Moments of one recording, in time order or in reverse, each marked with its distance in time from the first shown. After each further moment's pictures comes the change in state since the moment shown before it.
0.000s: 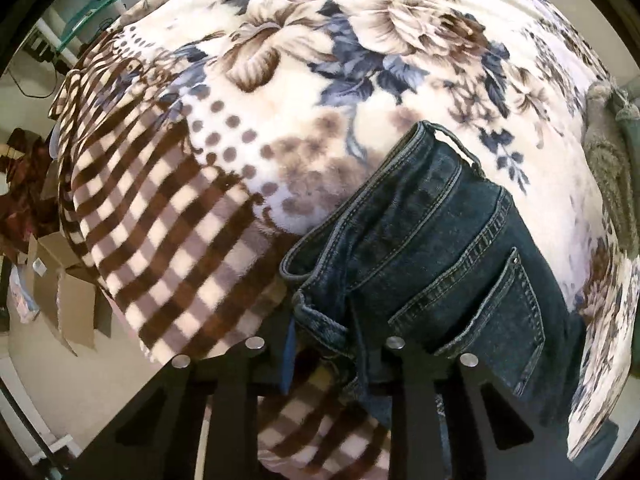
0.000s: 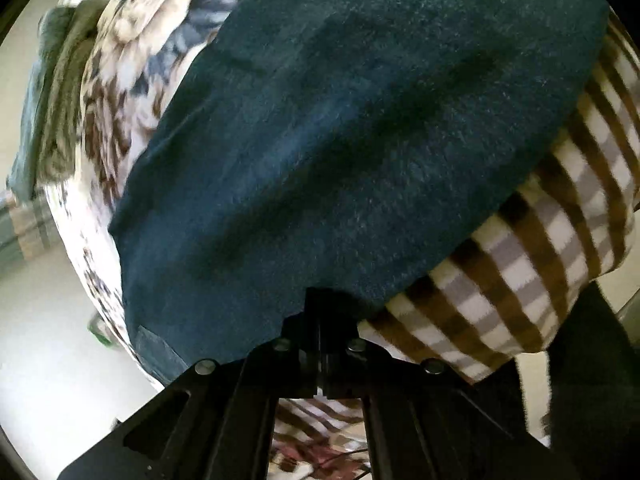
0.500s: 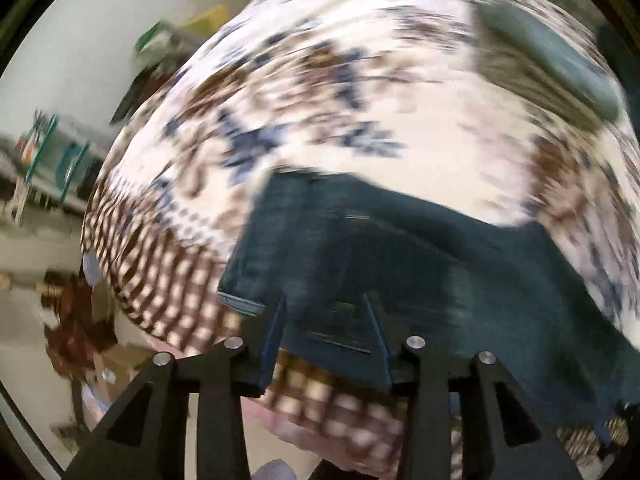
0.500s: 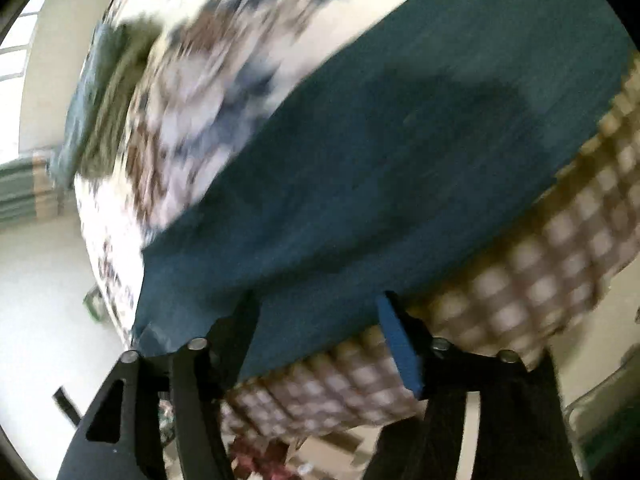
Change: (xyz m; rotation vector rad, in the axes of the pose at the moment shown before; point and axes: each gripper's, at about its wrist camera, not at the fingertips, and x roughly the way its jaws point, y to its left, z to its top) left arm -0.083 -0.132 -0.073 0.441 -0.197 0.158; right arm -0.104 -0.064 0.065 -0.131 -0.192 0.046
